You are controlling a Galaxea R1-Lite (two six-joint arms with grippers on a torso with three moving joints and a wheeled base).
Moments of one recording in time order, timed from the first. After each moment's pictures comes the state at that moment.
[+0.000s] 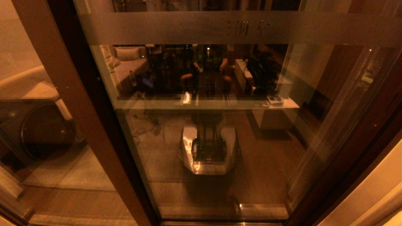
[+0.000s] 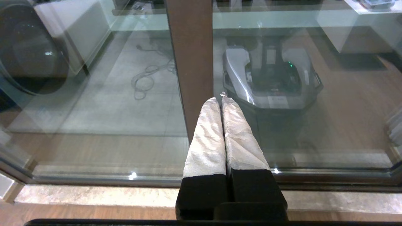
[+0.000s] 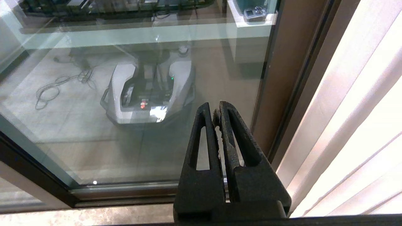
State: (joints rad) left arm 0.00 0.00 -0.04 0.13 0.00 0.06; right arm 0.00 0.00 -0.01 0.04 -0.01 0.02
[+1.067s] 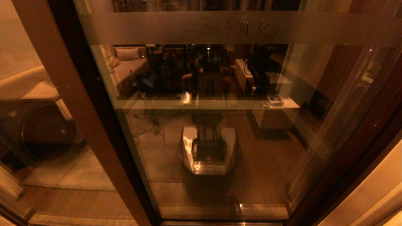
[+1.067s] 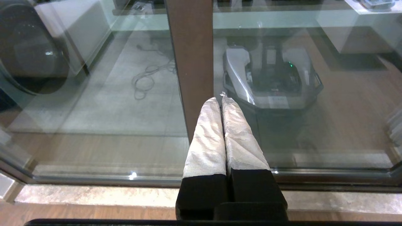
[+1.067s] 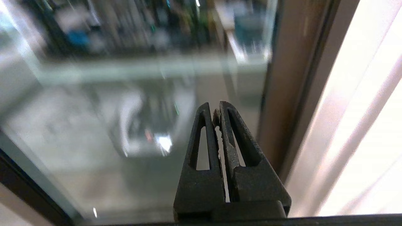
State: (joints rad) left arm 0.00 0.00 -0.04 0.13 0.00 0.06; right arm 0.00 0.03 -0.19 0.04 -0.02 0.02
